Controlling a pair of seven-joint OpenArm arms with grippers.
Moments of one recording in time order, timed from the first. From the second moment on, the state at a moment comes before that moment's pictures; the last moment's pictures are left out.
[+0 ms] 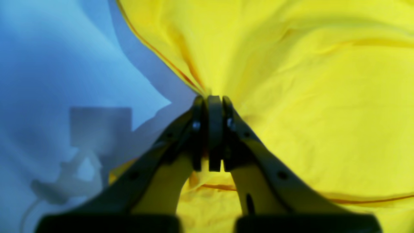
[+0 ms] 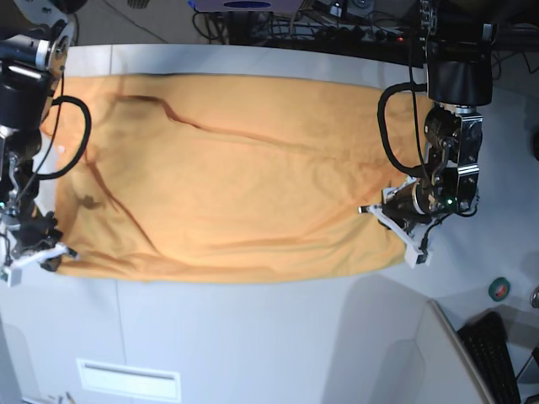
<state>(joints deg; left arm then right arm) -8.4 -16.5 -1.6 69.7 -22.8 -7.2 48.3 13.0 14.4 20.0 57.6 20.6 16.6 -21.9</state>
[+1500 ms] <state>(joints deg) 2.4 -17.5 -18.4 84.1 -23.0 -7.3 64.1 10.4 13.0 19.9 63.0 20.3 16.6 -22.2</state>
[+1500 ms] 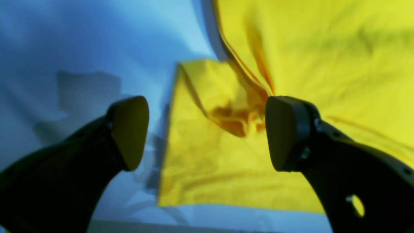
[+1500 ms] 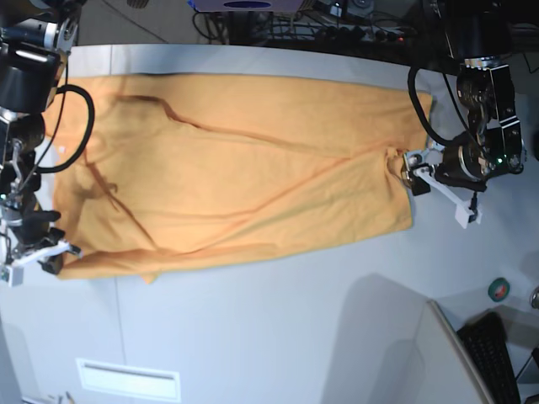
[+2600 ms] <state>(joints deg) -19.5 -17.3 -8.5 42.0 -23.4 -7.4 37.4 10.4 12.9 19.9 63.0 20.3 16.7 -22.4</state>
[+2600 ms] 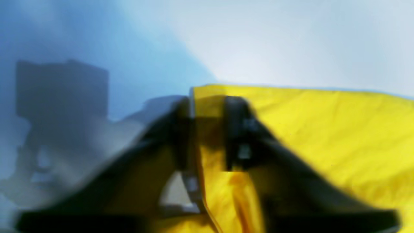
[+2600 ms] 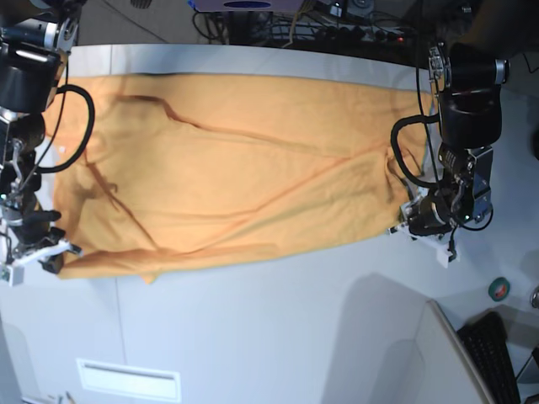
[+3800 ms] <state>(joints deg) -28.6 -17.1 5.8 48.4 -23.3 -7.3 37.2 25.6 16.2 19.9 44.5 20.3 16.7 -20.9</state>
